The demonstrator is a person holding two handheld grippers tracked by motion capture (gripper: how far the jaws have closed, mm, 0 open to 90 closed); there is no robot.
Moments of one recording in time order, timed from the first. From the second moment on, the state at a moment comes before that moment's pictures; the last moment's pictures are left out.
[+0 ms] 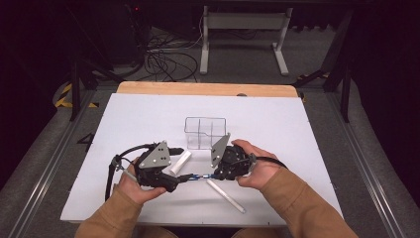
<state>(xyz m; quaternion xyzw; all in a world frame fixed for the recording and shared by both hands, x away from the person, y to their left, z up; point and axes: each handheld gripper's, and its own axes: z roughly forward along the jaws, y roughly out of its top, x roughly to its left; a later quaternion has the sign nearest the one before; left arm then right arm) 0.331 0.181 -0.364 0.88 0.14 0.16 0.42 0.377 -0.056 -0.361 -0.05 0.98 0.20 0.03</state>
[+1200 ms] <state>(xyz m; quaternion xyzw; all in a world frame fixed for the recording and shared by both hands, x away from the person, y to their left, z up) 0.351 0.130 -0.390 0.95 0.06 0.07 0.29 0.376 -0.047 -0.365 -0.05 0.98 0.21 0.03</state>
